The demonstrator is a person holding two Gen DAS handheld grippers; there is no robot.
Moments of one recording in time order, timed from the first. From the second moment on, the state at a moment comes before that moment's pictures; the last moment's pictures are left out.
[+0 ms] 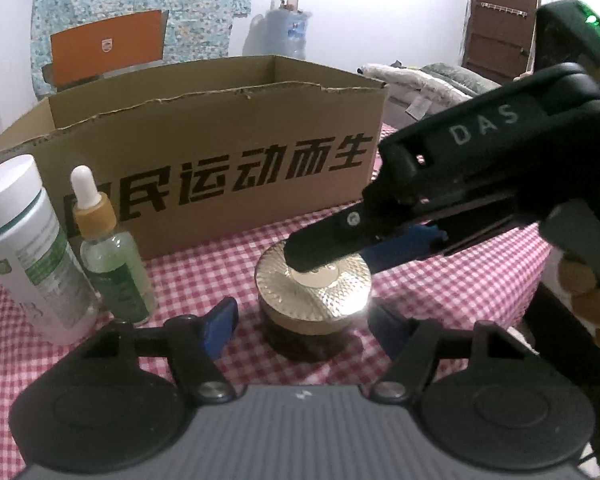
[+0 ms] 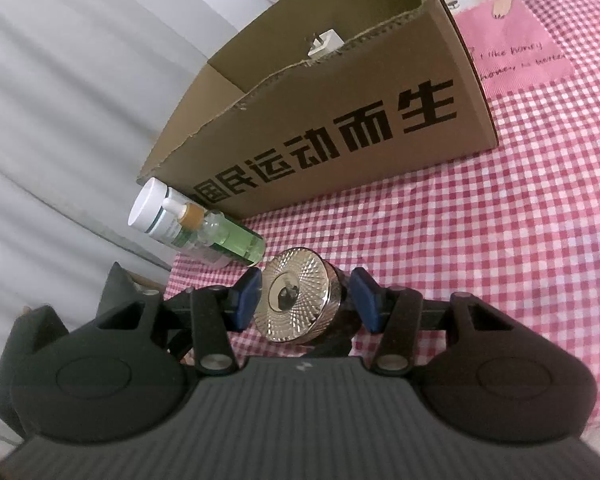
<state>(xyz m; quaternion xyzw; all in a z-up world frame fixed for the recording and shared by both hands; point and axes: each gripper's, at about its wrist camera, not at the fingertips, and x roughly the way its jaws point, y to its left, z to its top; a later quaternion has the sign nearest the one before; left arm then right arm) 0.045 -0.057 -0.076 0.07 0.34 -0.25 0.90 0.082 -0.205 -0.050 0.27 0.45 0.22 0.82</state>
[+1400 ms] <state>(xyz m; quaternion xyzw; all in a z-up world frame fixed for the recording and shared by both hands) 0.278 -0.110 0.023 -0.06 0.43 -0.13 0.89 0.330 -0.207 0.051 0.10 0.49 0.25 0.83</state>
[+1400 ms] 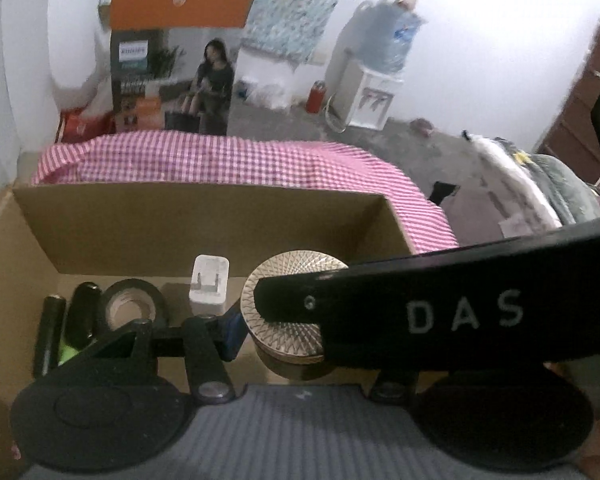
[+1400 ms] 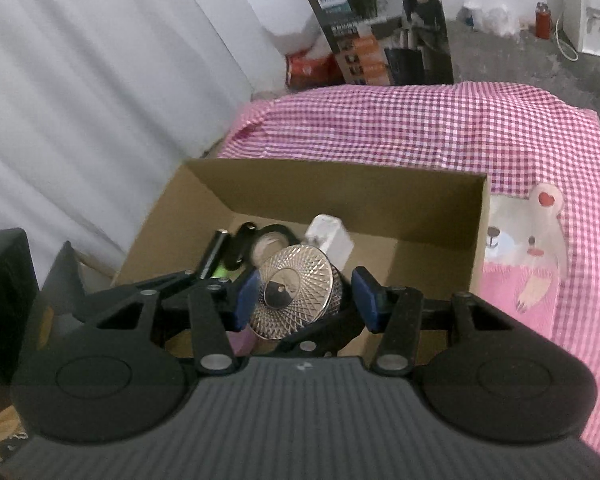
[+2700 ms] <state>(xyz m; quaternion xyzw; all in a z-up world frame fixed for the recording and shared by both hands) 0.210 -0.108 0.066 -0.10 0.38 -0.19 0.90 0.229 -0.211 0.128 0.06 0.32 0.24 0.91</state>
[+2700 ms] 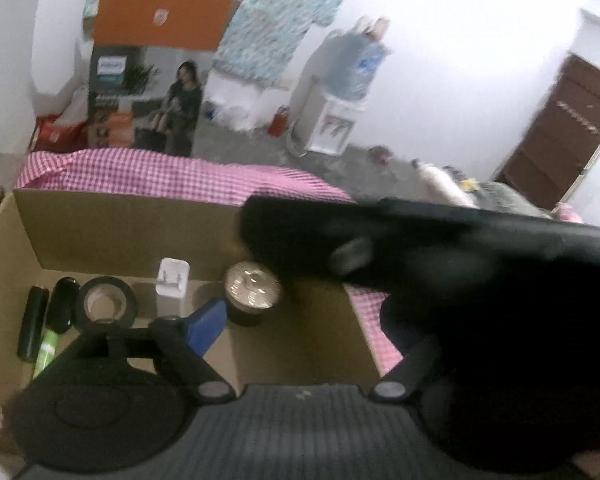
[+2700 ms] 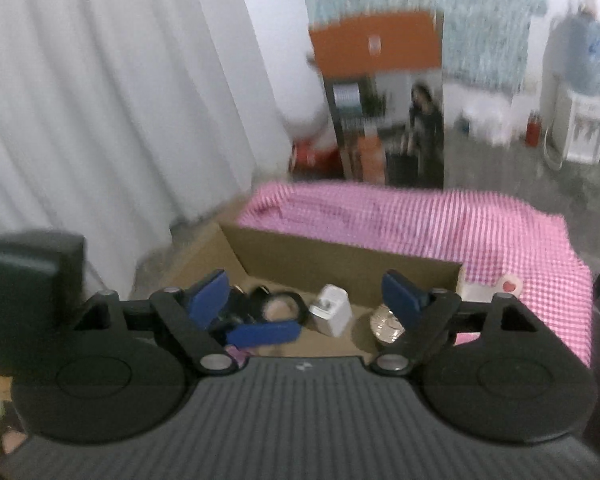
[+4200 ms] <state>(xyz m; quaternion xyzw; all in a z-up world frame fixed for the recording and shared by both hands) 0.040 0.009 -0.057 0.05 0.30 -0.17 0.94 0.106 -0.085 0.005 0.08 0.35 0.26 0.90</state>
